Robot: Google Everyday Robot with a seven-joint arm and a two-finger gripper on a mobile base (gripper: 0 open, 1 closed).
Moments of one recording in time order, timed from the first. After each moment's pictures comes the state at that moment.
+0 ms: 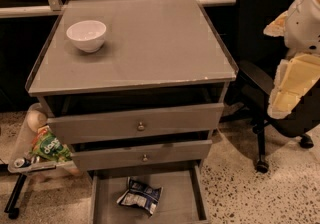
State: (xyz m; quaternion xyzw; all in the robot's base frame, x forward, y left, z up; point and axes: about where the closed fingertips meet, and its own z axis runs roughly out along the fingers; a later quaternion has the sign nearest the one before) arm 0.438 -0.217 0.976 -0.60 0.78 -0.03 0.16
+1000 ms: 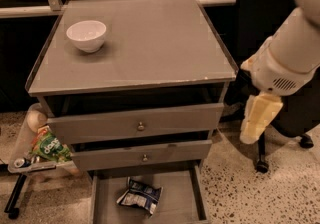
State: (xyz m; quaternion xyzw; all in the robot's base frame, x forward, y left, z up) arm 0.448 -0.203 0.889 -0.60 0.79 -0.01 0.14
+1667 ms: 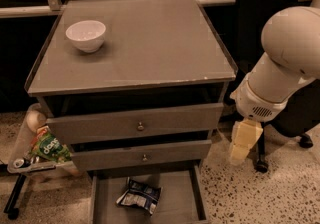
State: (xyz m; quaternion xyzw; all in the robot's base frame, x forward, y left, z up) arm 0.441 -0.194 0.804 -0.59 0.80 0.04 0.09
